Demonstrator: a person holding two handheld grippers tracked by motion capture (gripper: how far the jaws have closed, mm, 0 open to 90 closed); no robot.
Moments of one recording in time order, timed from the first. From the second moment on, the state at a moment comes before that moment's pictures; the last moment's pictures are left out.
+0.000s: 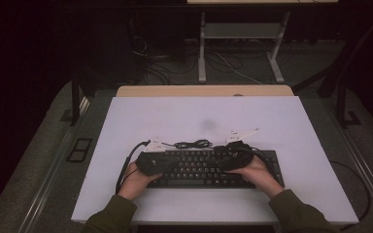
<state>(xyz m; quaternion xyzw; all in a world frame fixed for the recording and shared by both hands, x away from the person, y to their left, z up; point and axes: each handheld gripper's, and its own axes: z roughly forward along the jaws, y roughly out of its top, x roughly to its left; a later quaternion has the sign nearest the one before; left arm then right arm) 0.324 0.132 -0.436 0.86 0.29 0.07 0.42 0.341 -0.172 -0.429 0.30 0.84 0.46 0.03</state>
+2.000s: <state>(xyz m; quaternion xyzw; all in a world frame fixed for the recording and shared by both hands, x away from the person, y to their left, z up) 0.314 0.140 -0.429 0.83 0.31 0.10 0.45 0.344 -0.167 -0.429 0.28 0.84 0.46 0.02</state>
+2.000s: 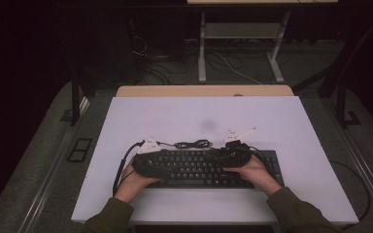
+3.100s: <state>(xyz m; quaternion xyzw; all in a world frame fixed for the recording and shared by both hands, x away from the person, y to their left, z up) 0.302 0.159 -0.429 0.81 0.34 0.11 0.45 0.351 -0.147 -0.435 0.24 0.87 0.43 -0.01</state>
